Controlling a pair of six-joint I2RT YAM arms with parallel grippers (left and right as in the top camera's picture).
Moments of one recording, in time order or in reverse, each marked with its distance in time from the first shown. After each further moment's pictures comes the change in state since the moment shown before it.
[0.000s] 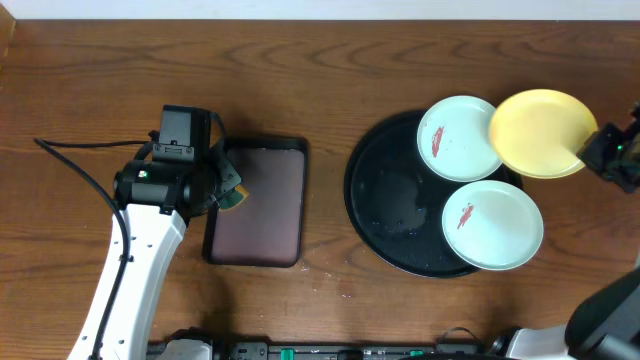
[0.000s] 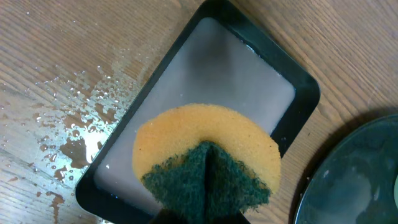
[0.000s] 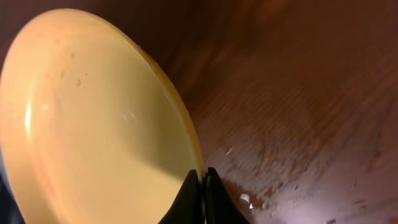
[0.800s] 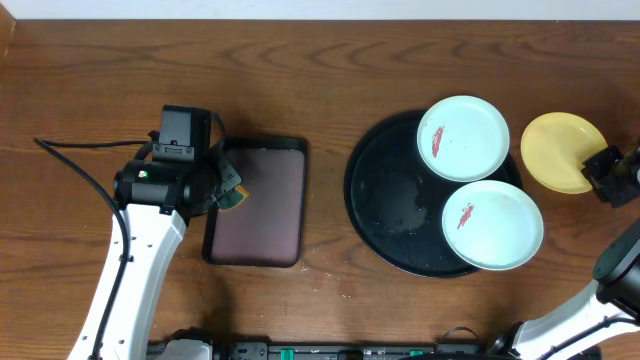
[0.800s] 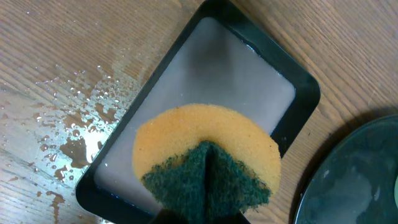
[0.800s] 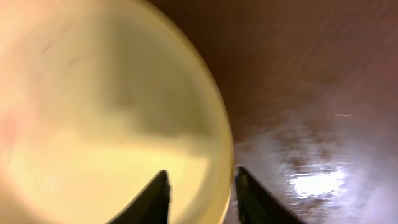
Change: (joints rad) left arm 0.000 0.000 0.000 -0.001 0.000 0.000; right arm -0.081 0.307 -0.008 0.184 0.052 0.156
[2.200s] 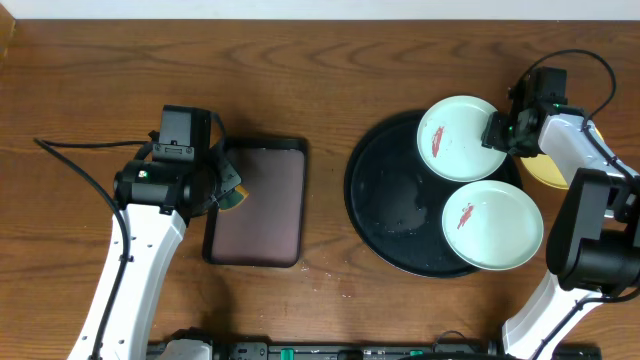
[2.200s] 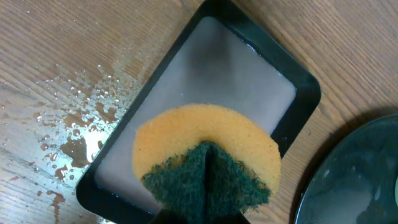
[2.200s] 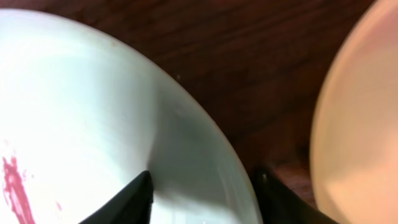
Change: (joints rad) left arm 0.000 0.000 0.000 -0.002 0.000 0.000; right arm 0.460 0.041 0.020 0.077 -0.010 -0.294
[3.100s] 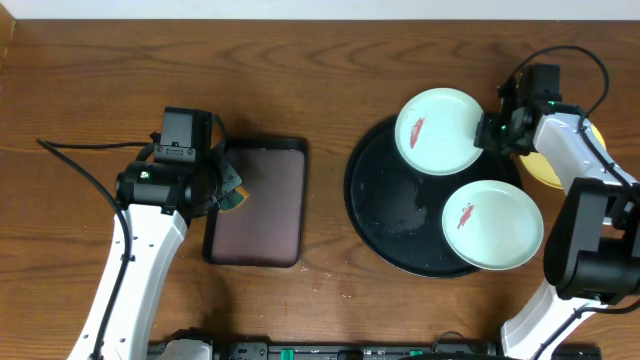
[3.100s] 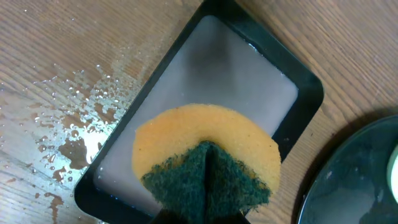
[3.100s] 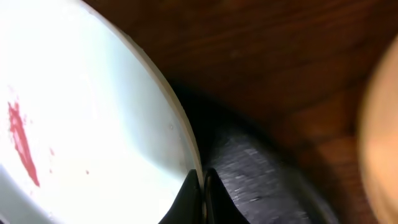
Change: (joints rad) left arm 0.000 0.000 -0.018 0.018 0.000 0.000; right arm 0.053 -0.050 0.002 -0.075 -0.074 -0.007
